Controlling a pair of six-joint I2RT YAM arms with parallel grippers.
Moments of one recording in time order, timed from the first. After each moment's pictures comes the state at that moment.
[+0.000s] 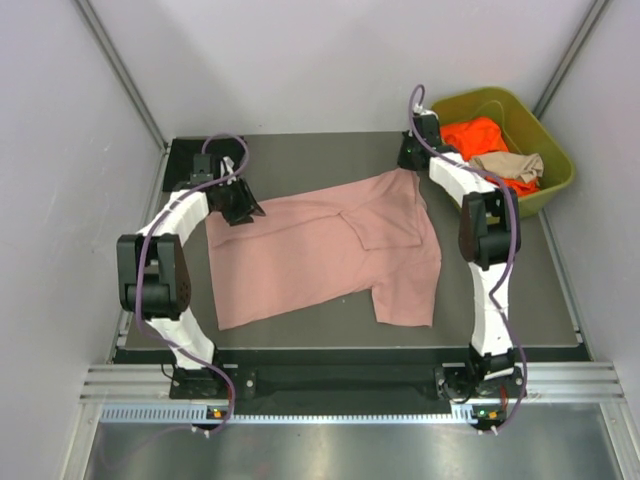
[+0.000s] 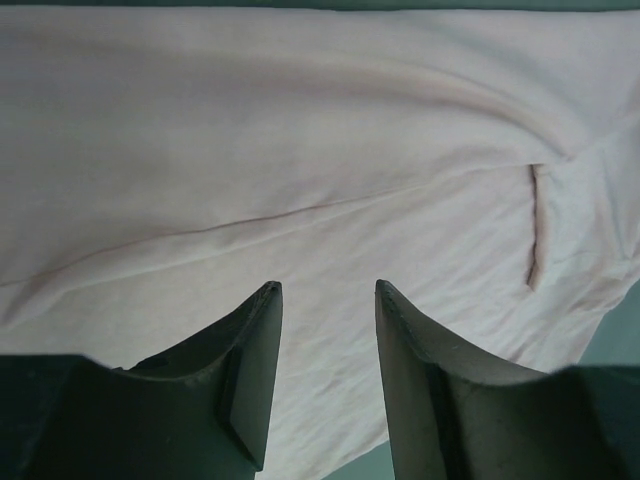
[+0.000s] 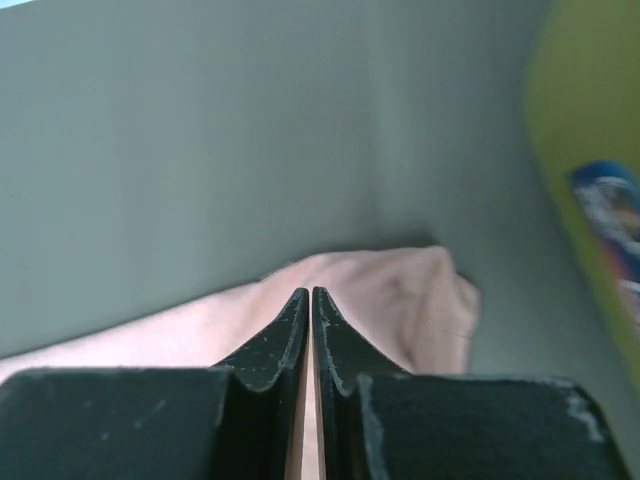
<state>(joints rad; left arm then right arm) -0.03 1.74 1.28 -0.49 0.35 -0.47 0.21 2.26 1.88 -0.27 0.03 0.35</state>
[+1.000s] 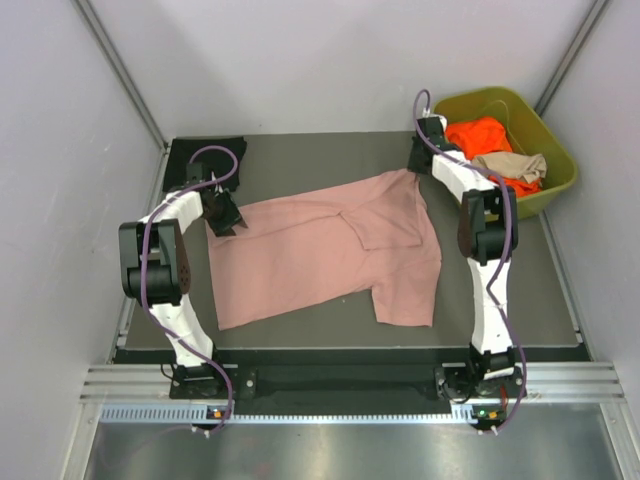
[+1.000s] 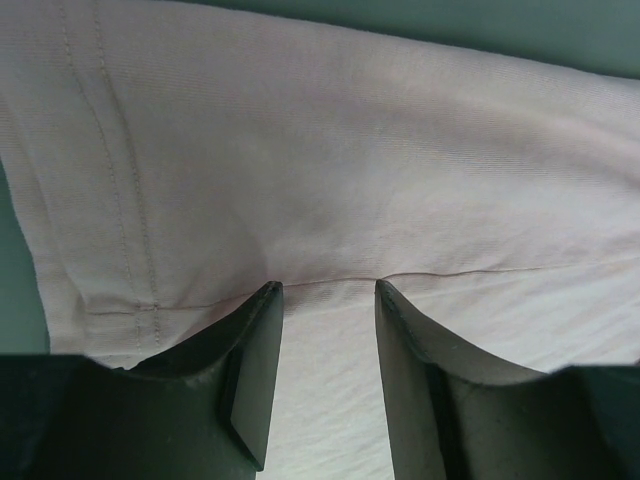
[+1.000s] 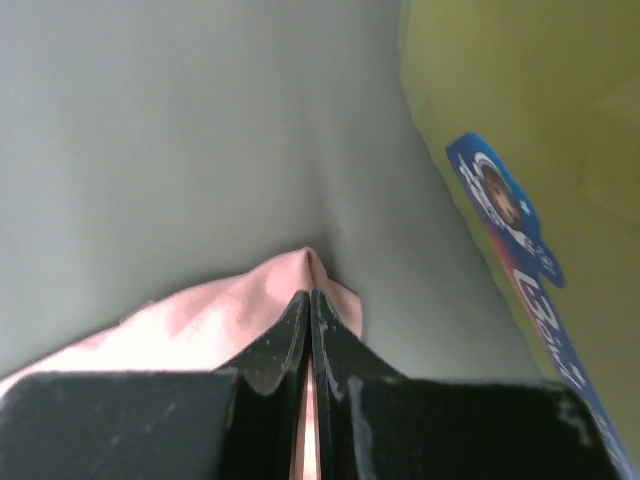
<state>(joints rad) 0.07 1.87 1.28 -0.51 0.21 -0.45 0.18 2.35 1.97 -0.39 0.18 0.32</state>
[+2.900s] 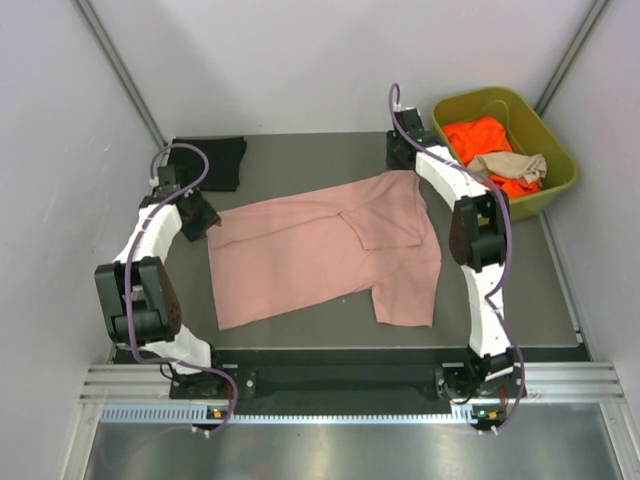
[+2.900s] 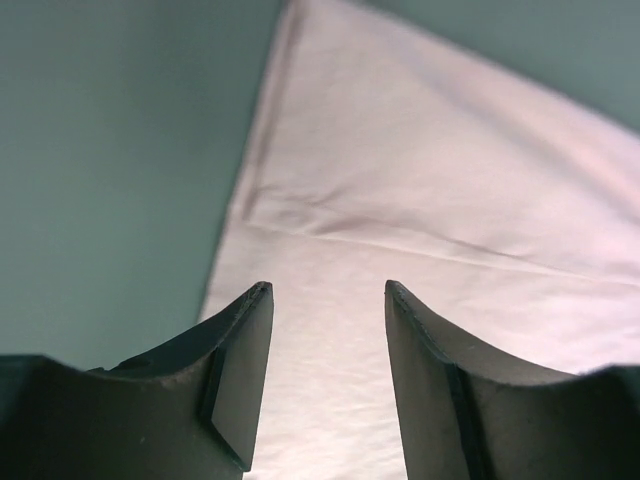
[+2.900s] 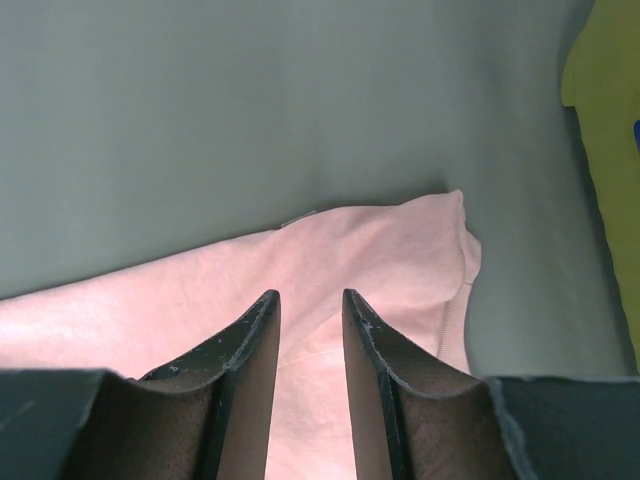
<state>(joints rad) 0.17 1.59 1.16 -0.59 0.04 -0.51 0.30 2.29 2.03 -0.53 0.16 0.24</state>
